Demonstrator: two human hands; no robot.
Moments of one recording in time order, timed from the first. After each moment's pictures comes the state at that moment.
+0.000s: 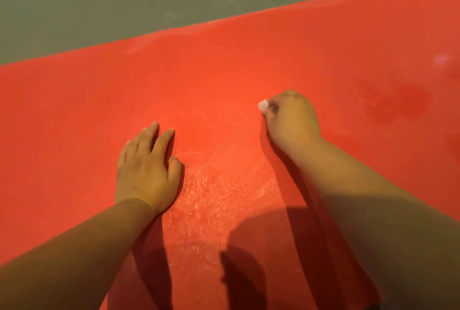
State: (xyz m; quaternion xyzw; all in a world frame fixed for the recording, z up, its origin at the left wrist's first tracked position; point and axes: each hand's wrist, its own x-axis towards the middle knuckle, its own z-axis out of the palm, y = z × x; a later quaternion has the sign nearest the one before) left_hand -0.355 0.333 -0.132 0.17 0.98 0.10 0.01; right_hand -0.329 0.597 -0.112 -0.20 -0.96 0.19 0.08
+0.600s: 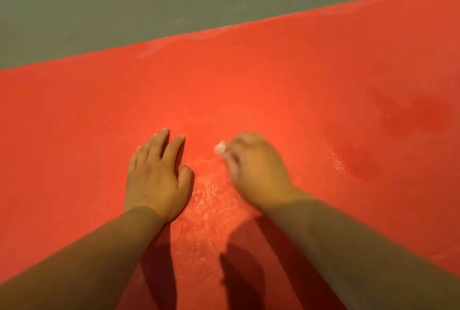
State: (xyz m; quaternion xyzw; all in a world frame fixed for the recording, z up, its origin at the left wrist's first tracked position) left_hand -0.357 0.332 -0.132 0.17 0.98 0.10 0.02; right_hand -0.306 0.512 -0.118 -0.04 -0.96 0.25 0.07
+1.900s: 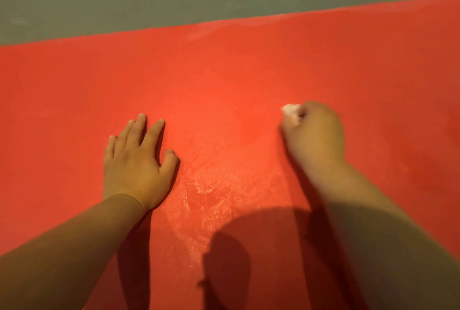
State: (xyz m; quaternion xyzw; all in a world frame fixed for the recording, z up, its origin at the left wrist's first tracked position) left_hand -0.386 0.231 -0.141 0.09 0.99 0.08 0.00; right_hand -0.353 0.513 -0.117 -0.27 -0.93 0.19 0.15
